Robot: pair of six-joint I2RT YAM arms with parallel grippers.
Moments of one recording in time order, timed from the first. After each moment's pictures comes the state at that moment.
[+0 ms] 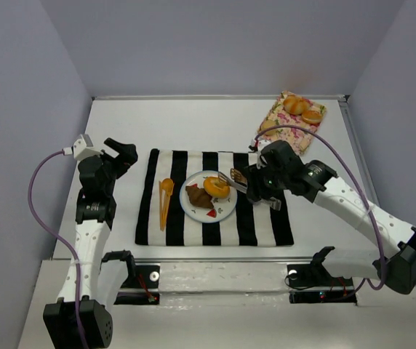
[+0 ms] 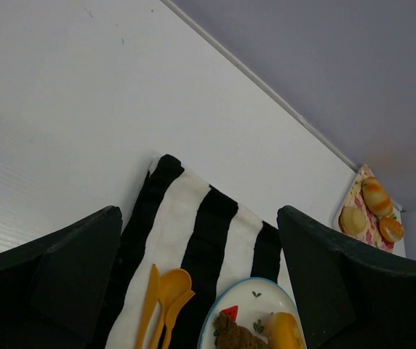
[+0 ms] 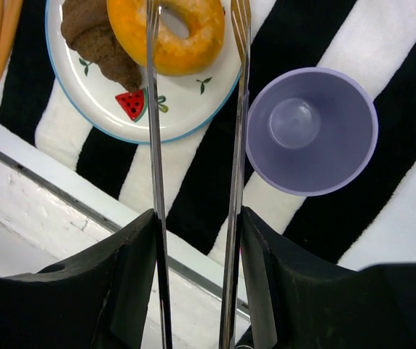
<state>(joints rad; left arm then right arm) 0.07 0.79 0.60 -0.02 0.00 -0.68 0.71 1.21 1.12 -0.80 -0.06 0.31</state>
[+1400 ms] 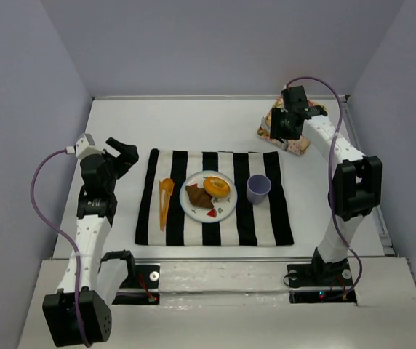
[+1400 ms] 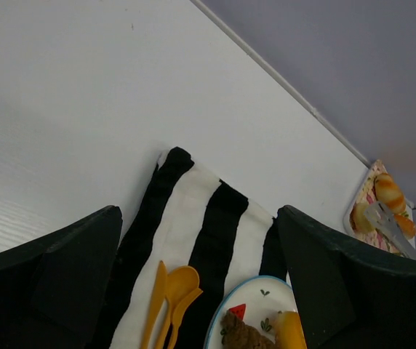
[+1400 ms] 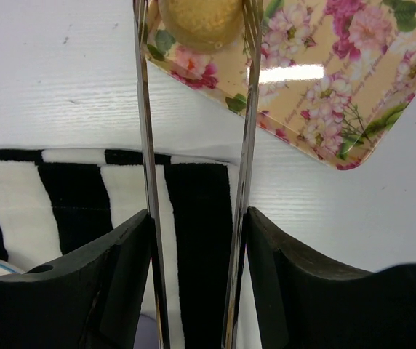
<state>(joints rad) 0.07 0.85 0.60 -0.02 0.00 -0.68 0.22 1.85 1.63 -0.69 0.12 0.24</state>
